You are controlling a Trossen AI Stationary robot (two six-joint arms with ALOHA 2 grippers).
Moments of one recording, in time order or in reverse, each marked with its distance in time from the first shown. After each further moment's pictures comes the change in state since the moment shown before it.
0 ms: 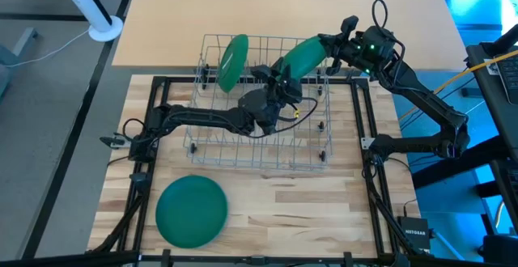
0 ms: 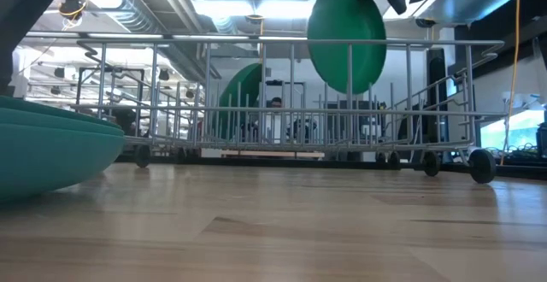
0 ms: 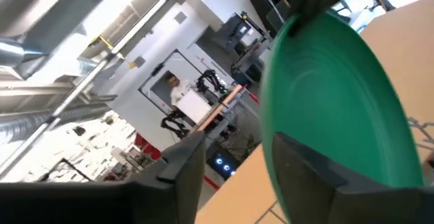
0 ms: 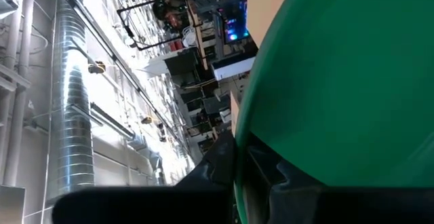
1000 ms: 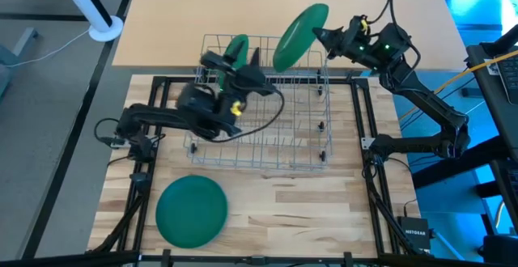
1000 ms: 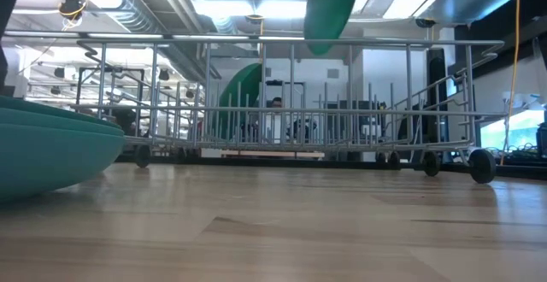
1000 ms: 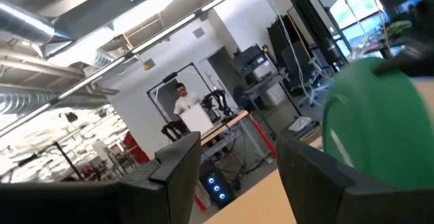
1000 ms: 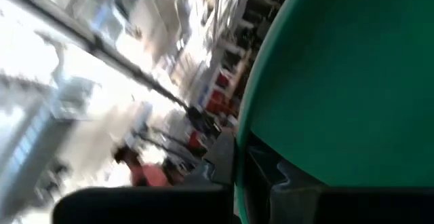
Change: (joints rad) left arm -0.133 -0.269 0.000 0.240 -0.045 0.284; right arm 0.001 -0.003 0.000 0.326 -0.412 -0.692
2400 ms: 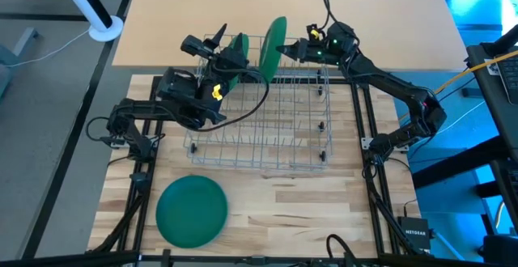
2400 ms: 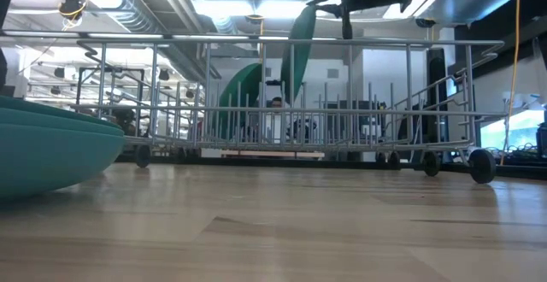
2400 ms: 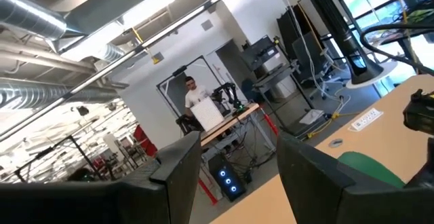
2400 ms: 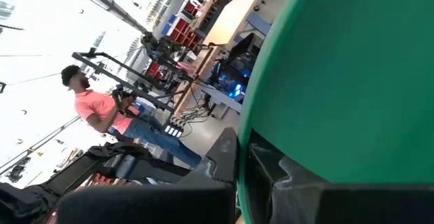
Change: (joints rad) left arm 0.032 -0.087 0.000 -0.081 -0.014 0.025; right arm 0.001 0.333 0.000 0.093 -0.170 -0.243
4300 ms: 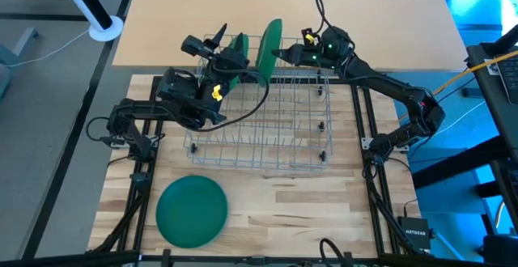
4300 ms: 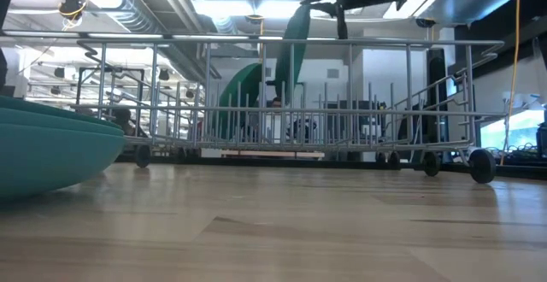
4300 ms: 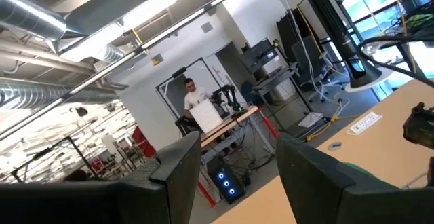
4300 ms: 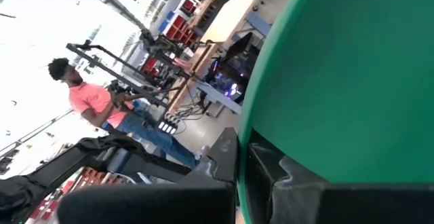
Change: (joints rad) left arm 0.000 0.000 -0.001 0.000 0.009 -0.014; right arm 0.055 0.012 0.000 0.000 0.073 -0.045
